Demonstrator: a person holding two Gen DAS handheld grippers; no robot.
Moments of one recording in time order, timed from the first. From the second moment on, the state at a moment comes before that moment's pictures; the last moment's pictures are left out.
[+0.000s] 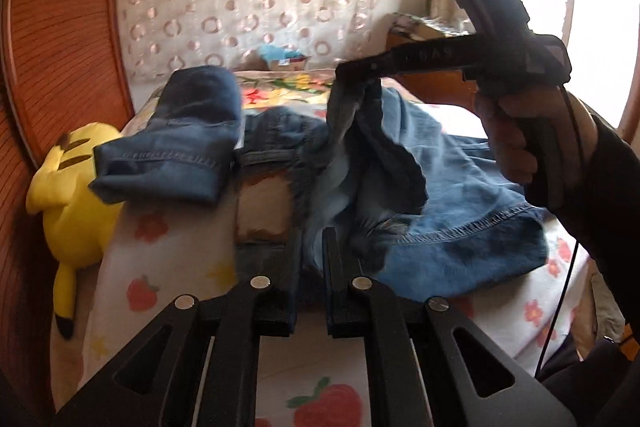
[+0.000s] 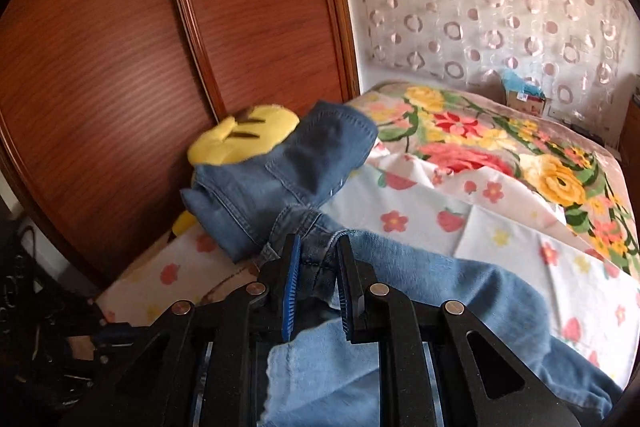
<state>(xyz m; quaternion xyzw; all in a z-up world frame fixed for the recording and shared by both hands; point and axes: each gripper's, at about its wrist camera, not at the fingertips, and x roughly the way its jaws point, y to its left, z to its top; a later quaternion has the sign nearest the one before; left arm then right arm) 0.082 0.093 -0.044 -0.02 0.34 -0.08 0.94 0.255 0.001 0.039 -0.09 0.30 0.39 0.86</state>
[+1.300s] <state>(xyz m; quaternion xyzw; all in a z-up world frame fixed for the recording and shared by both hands) 0.090 0.096 -0.058 0.00 0.37 -0.09 0.93 0.187 -0.088 -0.035 -0.12 0.33 0.27 0.89</state>
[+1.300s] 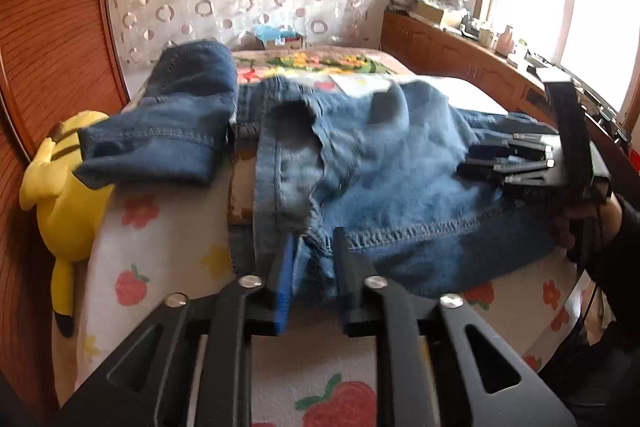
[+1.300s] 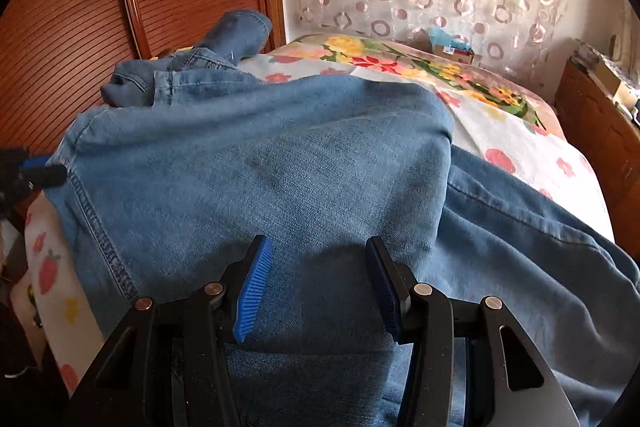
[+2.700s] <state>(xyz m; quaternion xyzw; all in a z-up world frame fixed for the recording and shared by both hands) 0.244 0.096 -0.015 0.03 0.39 -0.06 0.92 0.184 -0.116 -0.047 -0.14 0.32 0.27 0.90</state>
